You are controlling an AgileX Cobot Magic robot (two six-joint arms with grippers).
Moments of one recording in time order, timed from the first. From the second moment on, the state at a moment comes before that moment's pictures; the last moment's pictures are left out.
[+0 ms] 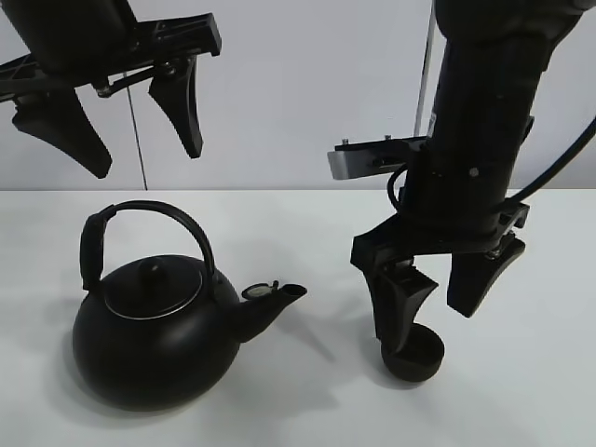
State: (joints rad) left arm -0.53 1.66 -1.32 -0.09 0.92 -0.44; right arm 0.47 1.85 -1.19 0.09 0.98 -0.18
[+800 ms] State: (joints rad) left arm -0.53 1.66 -1.32 -0.09 0.92 -0.44; right arm 0.47 1.98 -1.19 0.10 0.92 -0.16
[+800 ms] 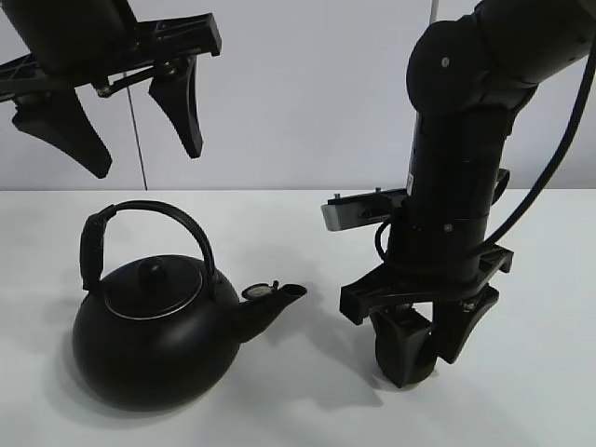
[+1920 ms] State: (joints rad) left arm -0.53 1.66 -1.32 -0.09 0.92 -0.44; right arm 0.47 1.92 -1.19 0.16 0.75 0.03
